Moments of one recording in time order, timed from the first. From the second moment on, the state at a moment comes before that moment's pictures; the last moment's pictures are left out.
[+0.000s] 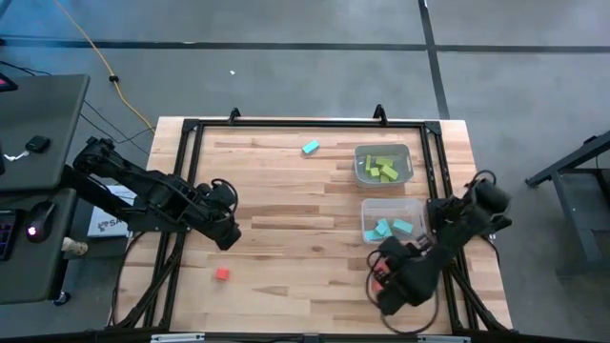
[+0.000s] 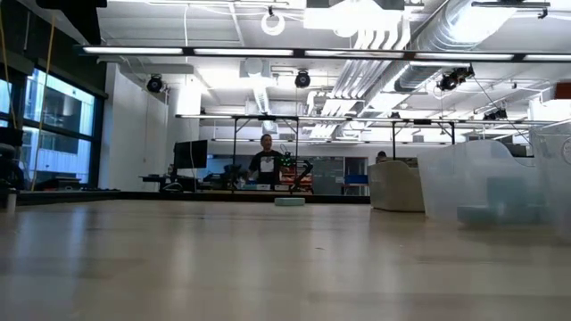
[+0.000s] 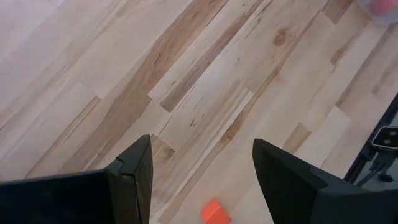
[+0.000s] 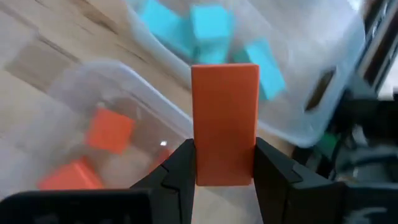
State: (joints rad) left arm -0.37 1.21 1.24 -1.26 -0.30 -1.14; right arm 0.78 1.82 1.44 -1.57 0.24 1.72
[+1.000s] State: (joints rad) left arm -0.37 1.22 1.24 -1.25 -0.30 -1.15; right arm 0.90 1.64 1.04 -0.94 -0.04 1.97
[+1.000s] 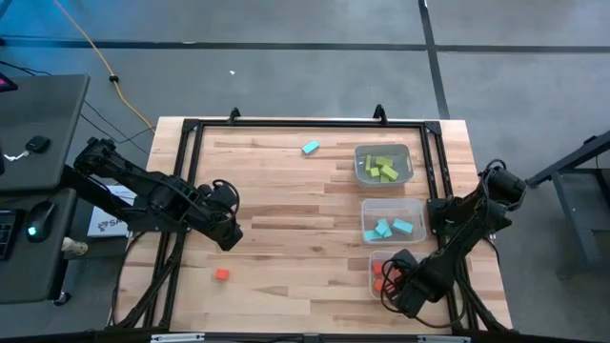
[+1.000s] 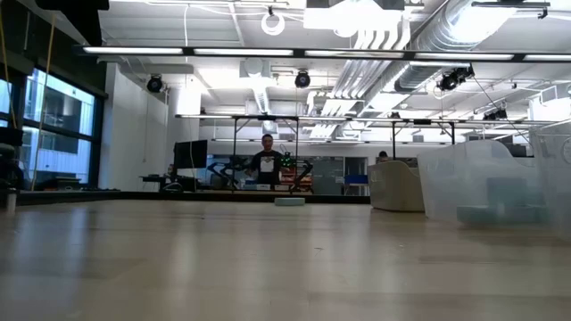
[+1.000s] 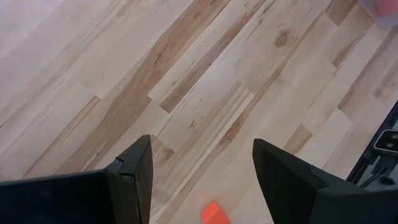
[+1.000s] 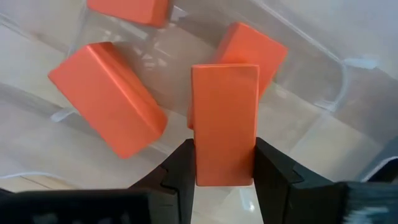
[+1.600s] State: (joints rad) left arm -0.37 1.22 1.24 -1.25 -0.30 -1.15; right arm 0.88 1.64 1.04 -0.92 -0.08 1.90
